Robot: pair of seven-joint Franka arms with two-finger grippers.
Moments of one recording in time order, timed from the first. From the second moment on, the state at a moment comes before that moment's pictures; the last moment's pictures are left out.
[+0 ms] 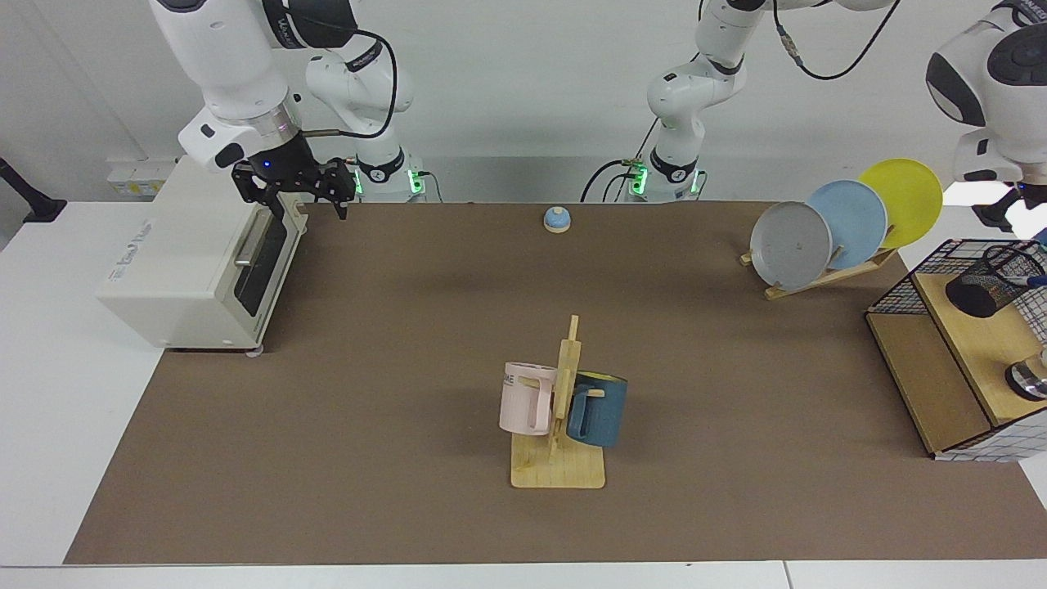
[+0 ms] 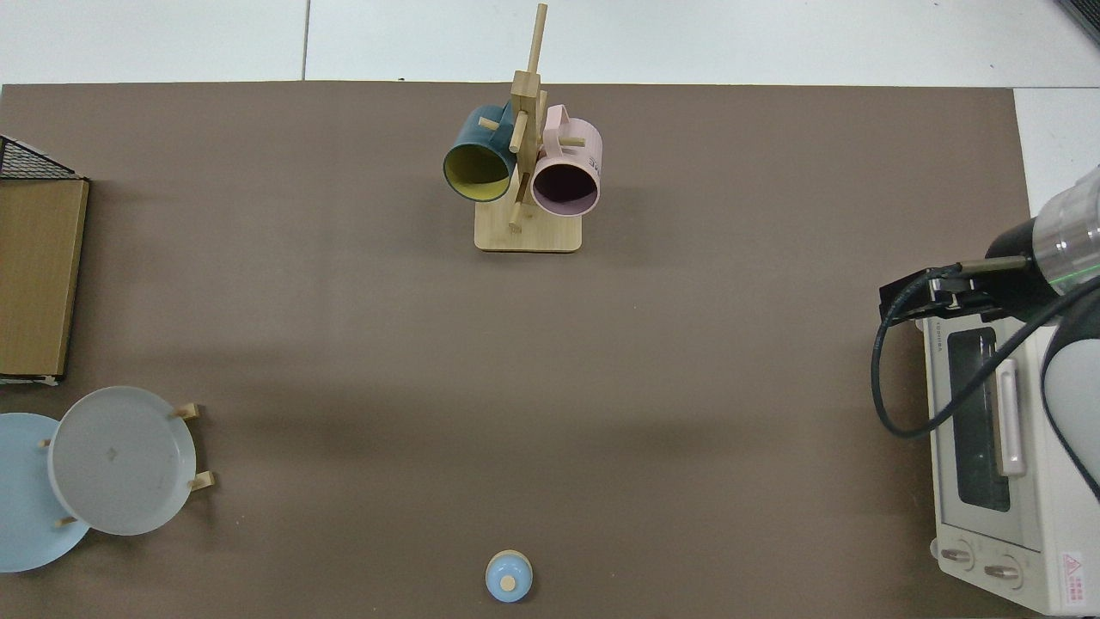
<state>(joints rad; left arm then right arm) 0.41 0.15 -0.34 -1.45 0.71 1.64 1.08 -0.27 0.02 0.36 -1.55 -0.01 1.48 0.08</state>
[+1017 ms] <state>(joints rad) 0.41 0.13 -0.61 -1.45 0.09 1.46 -0.38 -0.27 0.02 0.36 -1.55 -0.01 1.48 0.08</state>
